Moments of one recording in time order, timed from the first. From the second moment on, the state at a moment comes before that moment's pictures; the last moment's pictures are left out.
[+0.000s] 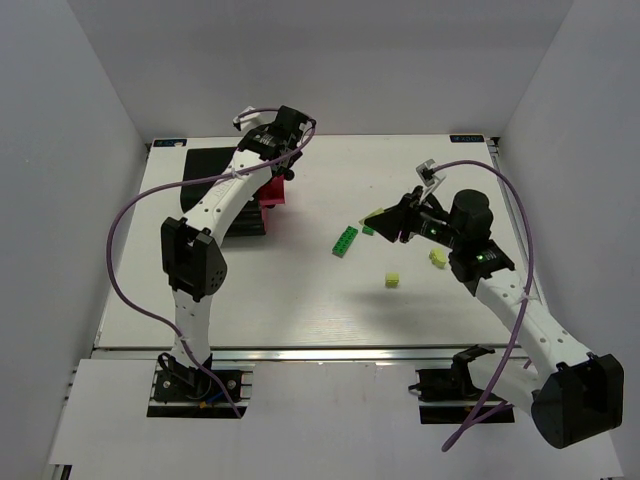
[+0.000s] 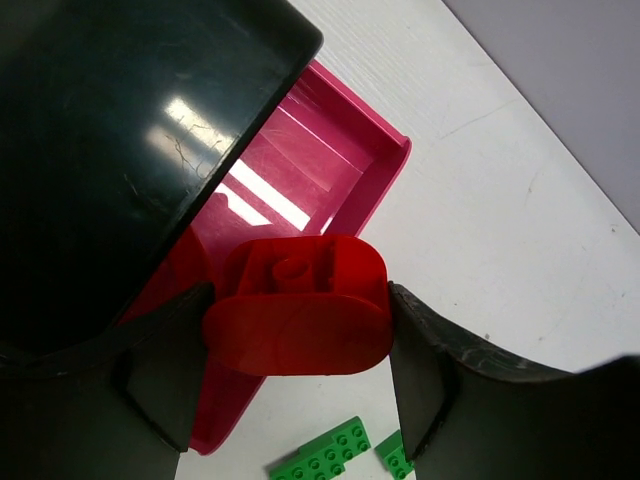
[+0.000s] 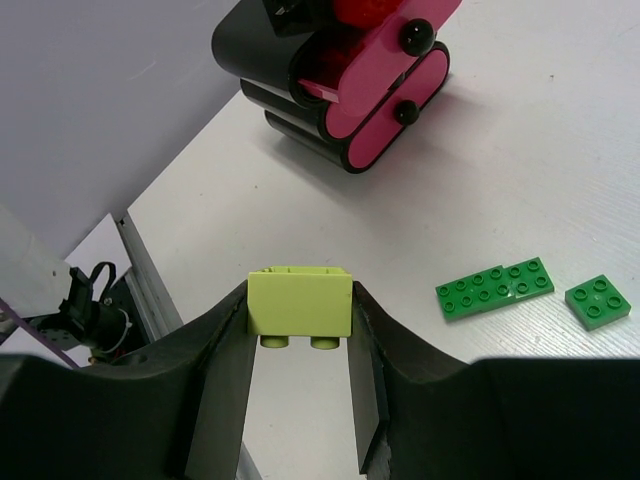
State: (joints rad) left arm -0.49 2.06 2.09 -0.95 -0.64 -1.08; right arm 0.36 1.04 0.78 0.13 -0.64 0.39
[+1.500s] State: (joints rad) left arm -0.50 2.01 2.13 -0.65 -0.15 -0.76; right arm 0.29 1.04 0.77 0.15 -0.71 0.42
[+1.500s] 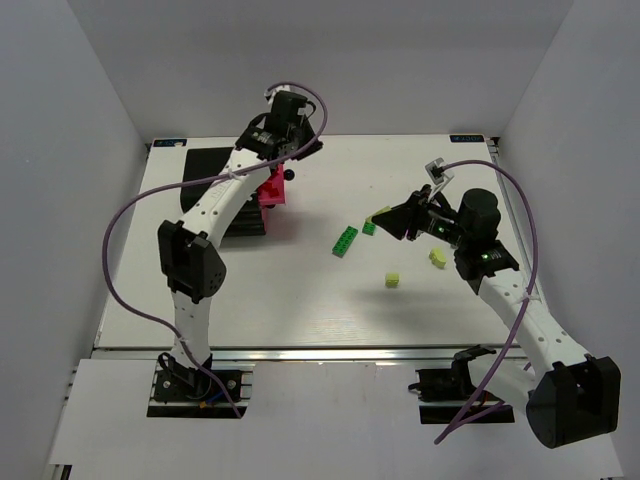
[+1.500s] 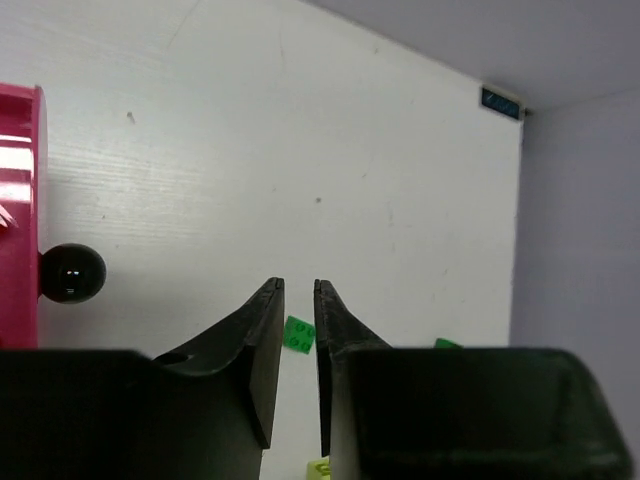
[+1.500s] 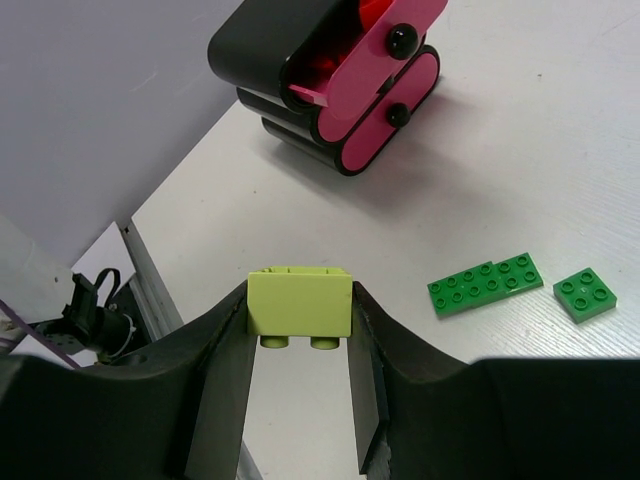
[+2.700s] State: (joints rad) left arm -0.45 2.19 2.13 -0.86 -0.40 -0.68; right arm 0.22 1.04 0.75 0.15 -0.75 0.44
